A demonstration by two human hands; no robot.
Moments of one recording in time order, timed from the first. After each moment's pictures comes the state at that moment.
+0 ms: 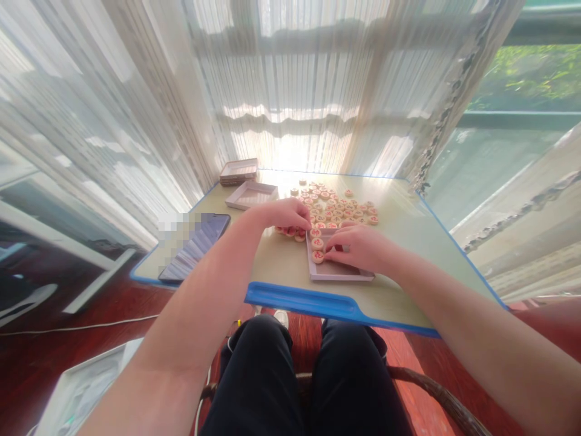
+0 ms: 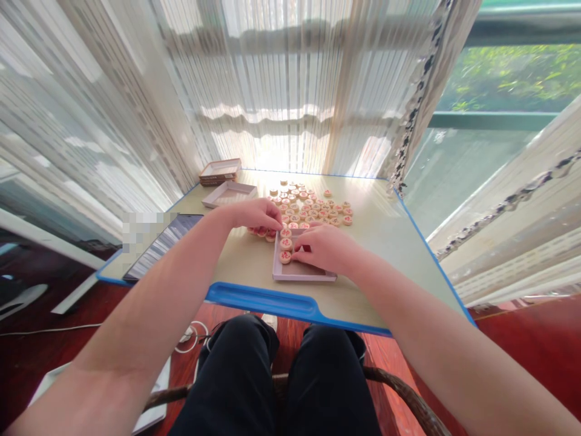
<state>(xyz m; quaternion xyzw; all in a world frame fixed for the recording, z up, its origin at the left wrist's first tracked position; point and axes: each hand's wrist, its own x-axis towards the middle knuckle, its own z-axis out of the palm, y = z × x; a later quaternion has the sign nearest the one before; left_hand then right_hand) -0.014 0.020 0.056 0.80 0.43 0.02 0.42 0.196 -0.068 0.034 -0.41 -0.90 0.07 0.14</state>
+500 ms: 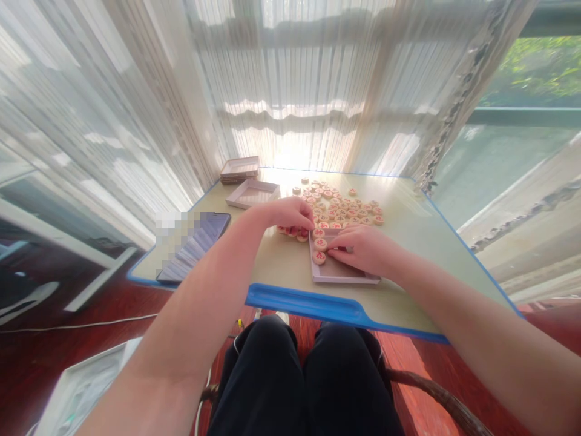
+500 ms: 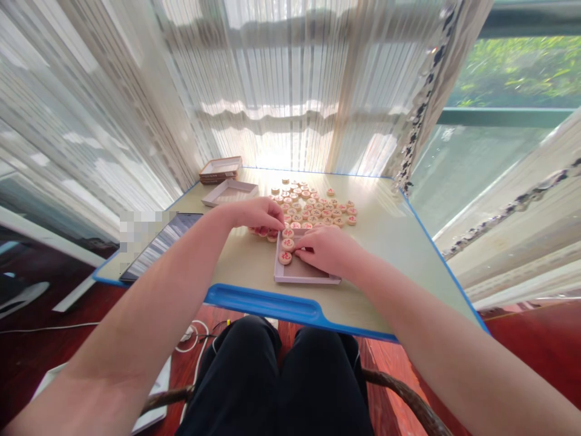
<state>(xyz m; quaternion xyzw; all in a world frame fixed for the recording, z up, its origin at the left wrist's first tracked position) -0.013 0.018 0.057 0.81 0.42 0.02 0.41 0.193 -0.067 0.029 -0.40 -0.90 0.06 0.15</state>
